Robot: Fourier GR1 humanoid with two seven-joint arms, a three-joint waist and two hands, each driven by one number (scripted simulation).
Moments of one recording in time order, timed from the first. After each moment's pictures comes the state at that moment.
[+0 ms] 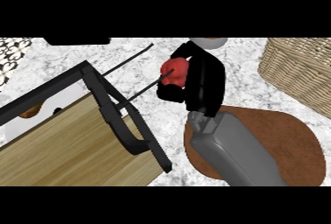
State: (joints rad) left arm 0.00 0.55 -0.36 -1.56 0.20 0.45 0.50; right arm -0.75 -0.02 0.43 -1.48 0.94 -0.43 1.00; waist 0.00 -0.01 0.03
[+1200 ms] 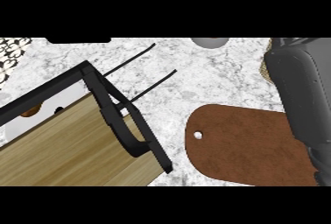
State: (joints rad) left arm 0.00 0.55 -0.36 -1.57 0.19 0.43 0.47; right arm -1.03 -0.31 0.04 -1.24 1.07 -0.27 1.02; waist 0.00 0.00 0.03
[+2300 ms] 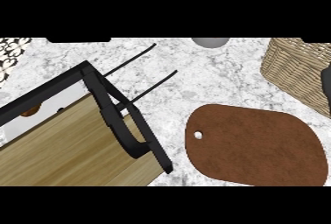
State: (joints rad) left arm 0.00 0.55 -0.36 -1.57 0.20 0.41 0.44; right arm -0.81 -0.46 -0.20 -1.11 0.94 -0.46 0.81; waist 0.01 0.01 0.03
